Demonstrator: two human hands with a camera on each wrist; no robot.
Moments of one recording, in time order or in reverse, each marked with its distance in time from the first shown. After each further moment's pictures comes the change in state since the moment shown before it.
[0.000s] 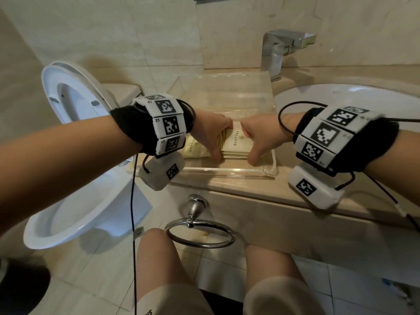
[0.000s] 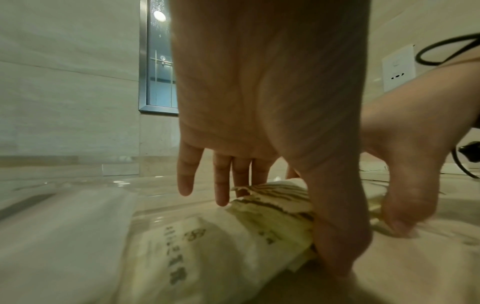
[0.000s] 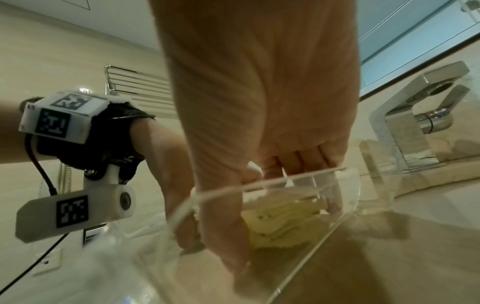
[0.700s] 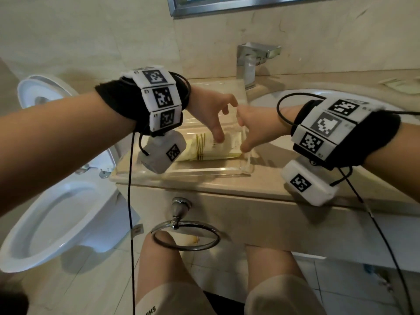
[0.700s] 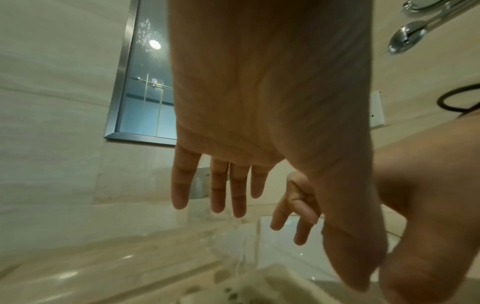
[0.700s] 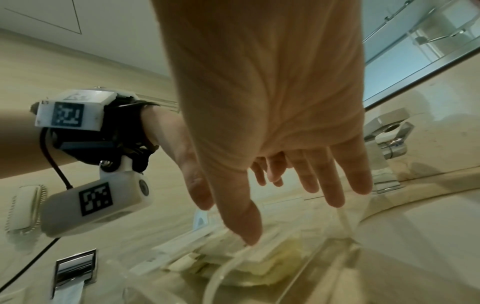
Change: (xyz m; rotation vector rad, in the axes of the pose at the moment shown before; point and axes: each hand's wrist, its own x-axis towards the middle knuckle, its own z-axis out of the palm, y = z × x) left_hand -0.009 0.039 -0.052 -0.080 0.044 0.013; right_hand -0.038 0.019 -0.009 0.128 0.135 0.088
